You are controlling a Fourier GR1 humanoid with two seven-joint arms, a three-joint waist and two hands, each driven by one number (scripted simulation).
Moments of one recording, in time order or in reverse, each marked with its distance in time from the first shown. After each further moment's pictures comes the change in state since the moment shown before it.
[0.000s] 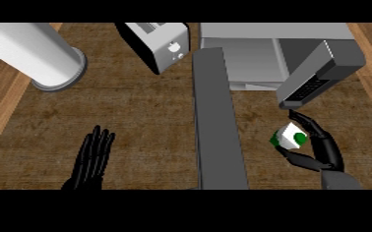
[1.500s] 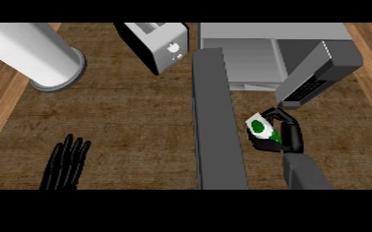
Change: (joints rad) left arm 0.080 0.071 0.137 0.006 0.108 -0.144 -0.066; right arm -0.195 0.149 -0.075 0.222 -0.023 -0.309 -0.089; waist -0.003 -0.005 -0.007
